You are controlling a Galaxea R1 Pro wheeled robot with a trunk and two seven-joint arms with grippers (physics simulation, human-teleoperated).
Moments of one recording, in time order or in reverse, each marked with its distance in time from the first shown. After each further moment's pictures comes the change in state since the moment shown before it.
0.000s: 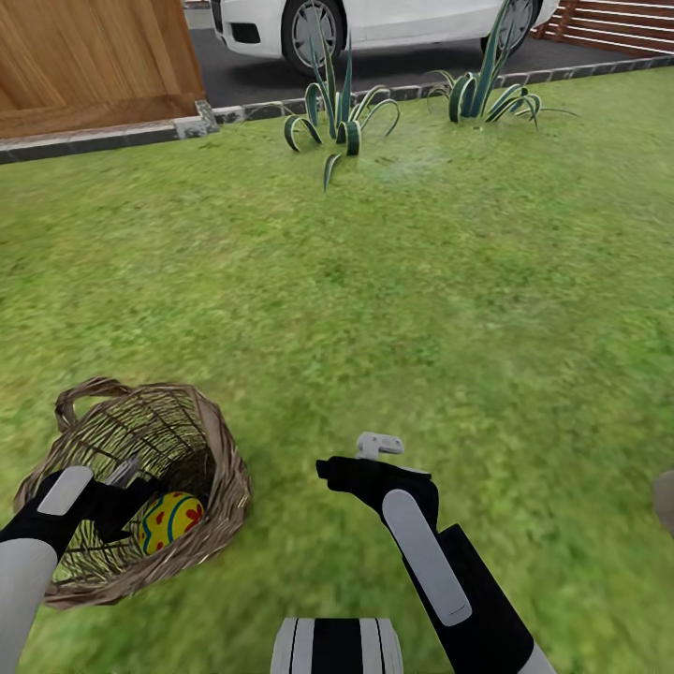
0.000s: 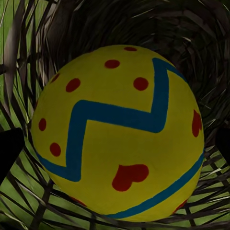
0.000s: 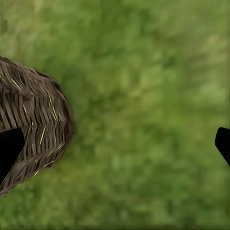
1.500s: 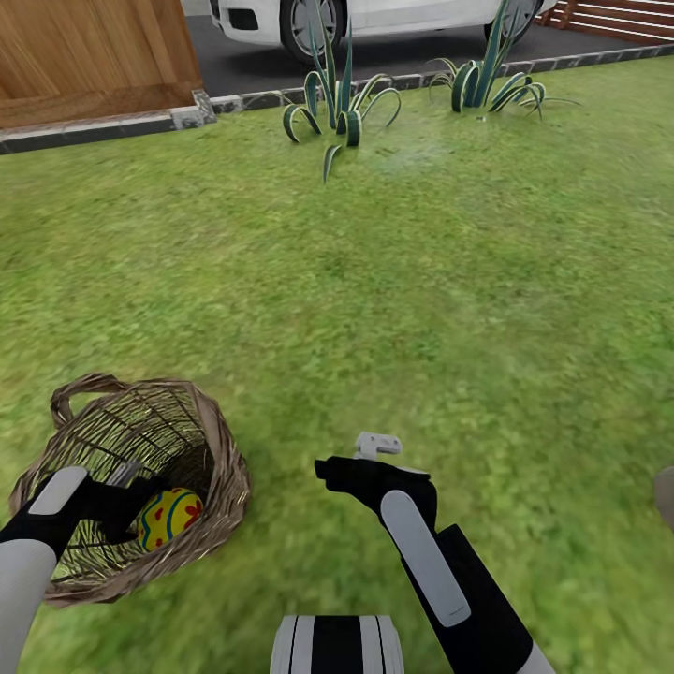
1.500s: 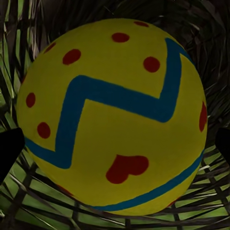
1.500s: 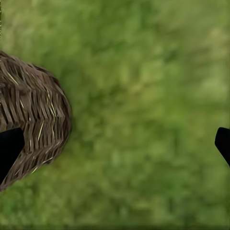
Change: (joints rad) left arm 0.002 0.000 0.016 0.000 0.173 -0.007 0.099; right arm -0.002 0.000 0.010 0.000 0.000 -0.002 0.000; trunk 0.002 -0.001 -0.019
